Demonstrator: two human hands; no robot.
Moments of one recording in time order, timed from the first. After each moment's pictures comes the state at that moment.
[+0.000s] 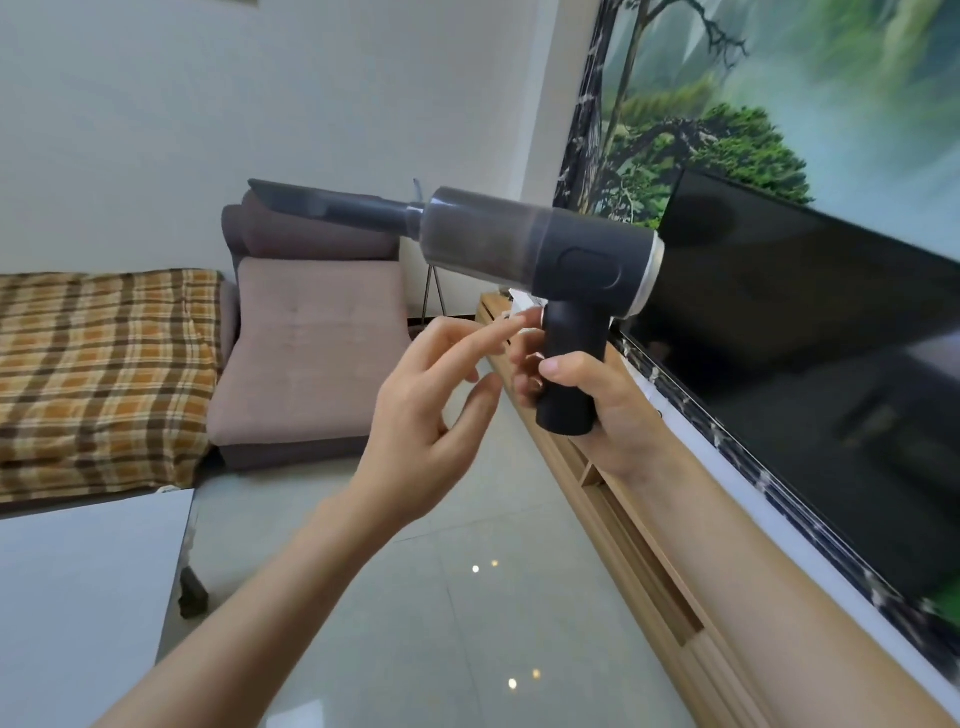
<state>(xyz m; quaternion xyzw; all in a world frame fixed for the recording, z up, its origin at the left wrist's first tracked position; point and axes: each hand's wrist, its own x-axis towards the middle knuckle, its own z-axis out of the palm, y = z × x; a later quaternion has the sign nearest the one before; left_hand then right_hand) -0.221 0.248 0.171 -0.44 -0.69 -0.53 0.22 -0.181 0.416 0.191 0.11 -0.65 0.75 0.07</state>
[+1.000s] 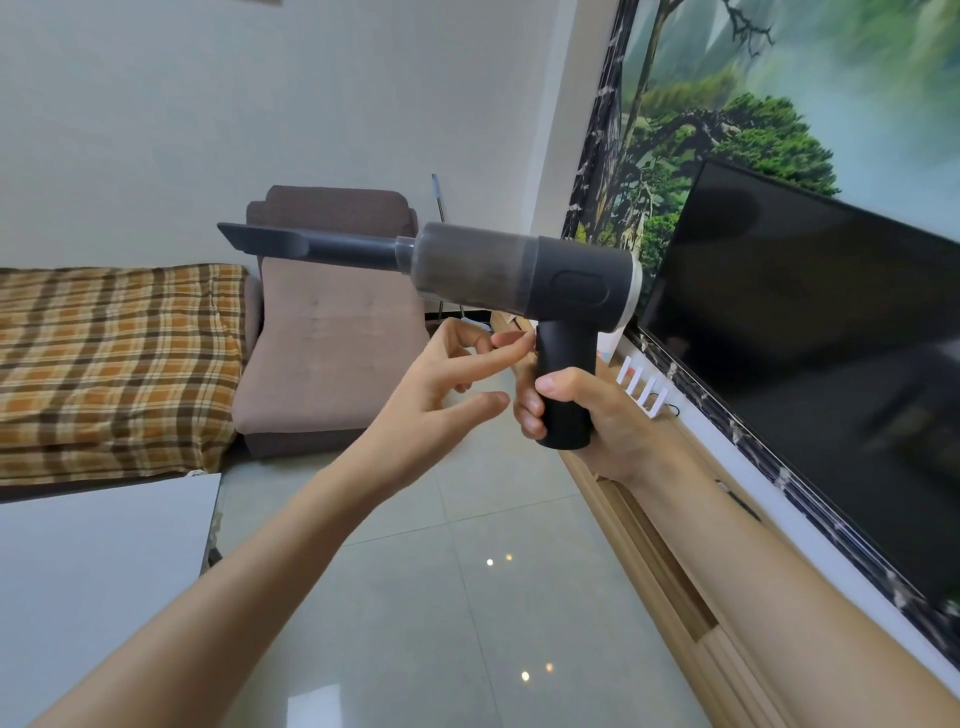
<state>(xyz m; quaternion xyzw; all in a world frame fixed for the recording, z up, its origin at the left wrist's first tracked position) -0.223 0.231 0.174 -0.39 -0.71 -0.58 -0.05 -0.175 0.409 0.179 0.13 -0.67 0.73 -0.02</state>
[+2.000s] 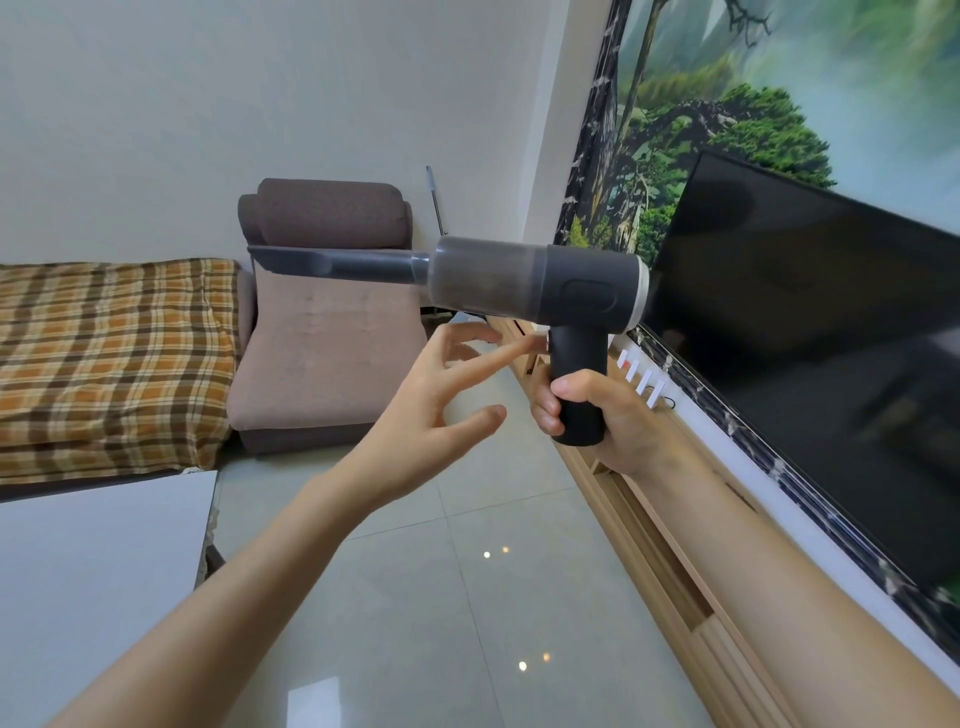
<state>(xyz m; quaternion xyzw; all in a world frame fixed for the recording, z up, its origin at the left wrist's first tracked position) -0.230 0.227 0.158 -0.44 -0.73 -0.52 -0.01 -0.179 0.424 0.167 0.10 -0.72 0.69 -0.01</state>
